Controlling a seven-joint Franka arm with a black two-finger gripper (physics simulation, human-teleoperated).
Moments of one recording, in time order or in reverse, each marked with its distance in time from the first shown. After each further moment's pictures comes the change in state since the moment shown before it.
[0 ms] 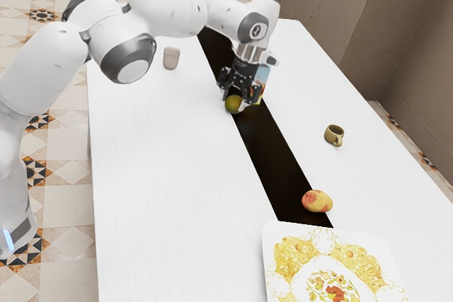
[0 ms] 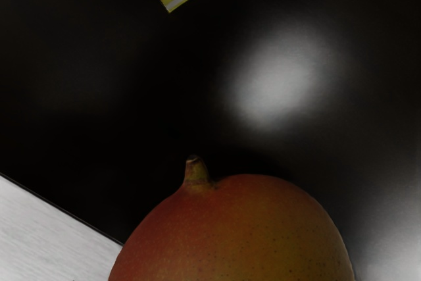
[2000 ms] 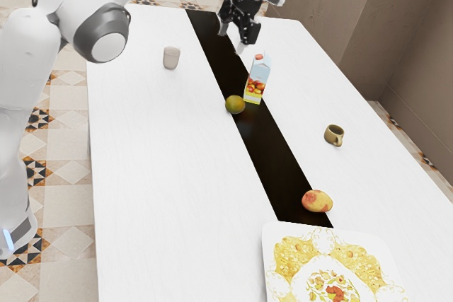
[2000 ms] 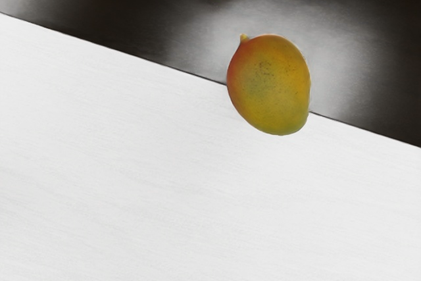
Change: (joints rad) arm -0.051 -0.203 0.026 0.212 0.271 -0.290 0.199
